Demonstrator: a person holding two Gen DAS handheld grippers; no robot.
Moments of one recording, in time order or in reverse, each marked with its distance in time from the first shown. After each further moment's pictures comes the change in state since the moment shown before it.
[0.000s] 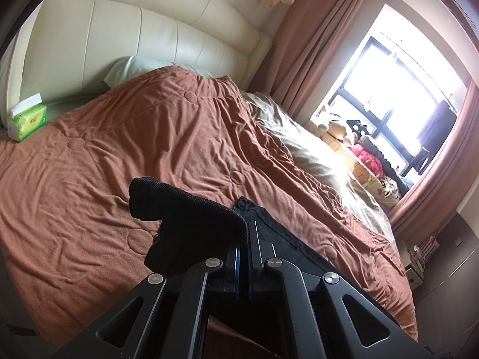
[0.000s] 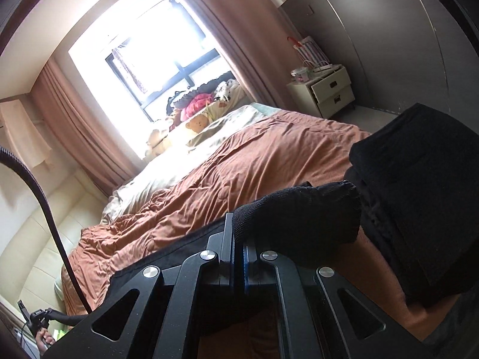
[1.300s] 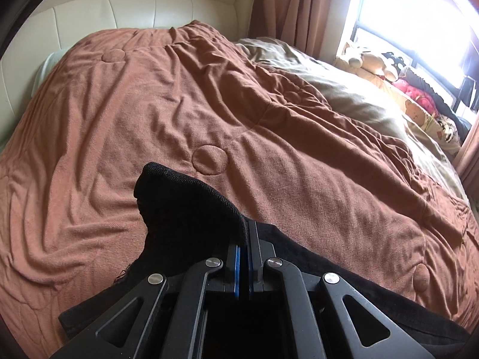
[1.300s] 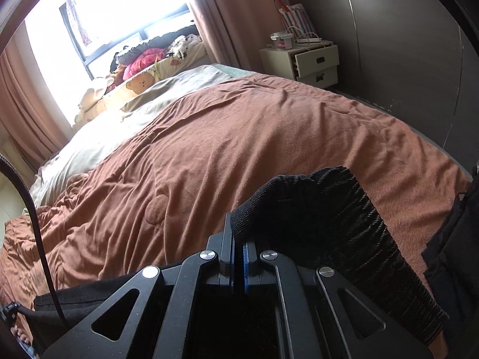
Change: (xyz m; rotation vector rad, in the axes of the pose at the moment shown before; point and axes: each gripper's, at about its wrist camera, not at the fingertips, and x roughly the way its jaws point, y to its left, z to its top) left arm 0.342 -0.092 -0.010 0.221 0.159 0.255; right arm 0.318 0.069 0.044 -0.094 0.147 -0.298
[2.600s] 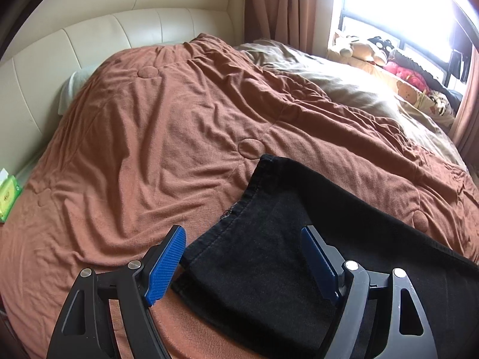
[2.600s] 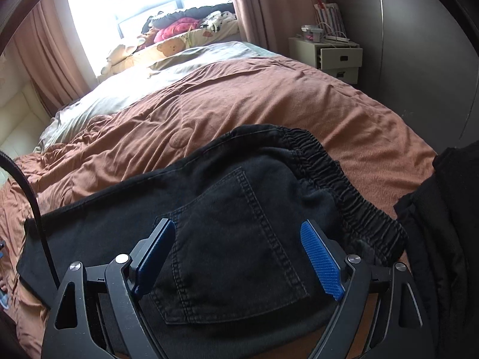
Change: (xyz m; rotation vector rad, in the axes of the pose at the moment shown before) left arm -0.106 0.060 -0.026 0.119 0.013 0.036; right arm -0.100 -0.015 -0.068 -0.177 0.111 0.046
